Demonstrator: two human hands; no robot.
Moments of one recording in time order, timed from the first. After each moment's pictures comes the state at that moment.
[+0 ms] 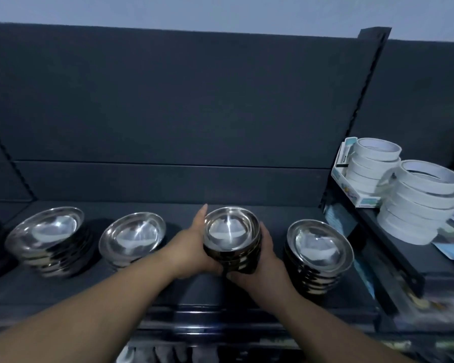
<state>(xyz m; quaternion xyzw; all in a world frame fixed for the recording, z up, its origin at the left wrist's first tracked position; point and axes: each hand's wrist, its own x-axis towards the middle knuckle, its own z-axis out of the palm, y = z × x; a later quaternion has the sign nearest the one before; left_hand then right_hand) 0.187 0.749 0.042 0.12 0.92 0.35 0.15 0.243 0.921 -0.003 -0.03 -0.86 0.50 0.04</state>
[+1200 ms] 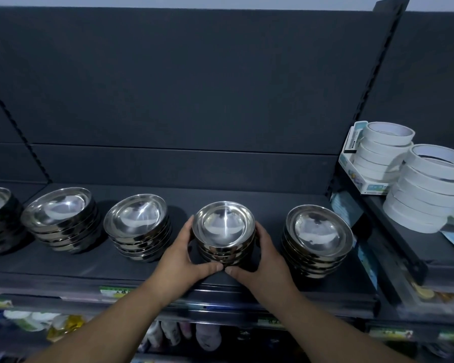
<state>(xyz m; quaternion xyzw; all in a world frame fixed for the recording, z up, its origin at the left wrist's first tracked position) 0.238 0.738 -0.020 0.07 0.84 0.54 0.04 0.265 0.935 -0.029 0.03 -0.85 0.53 0.05</state>
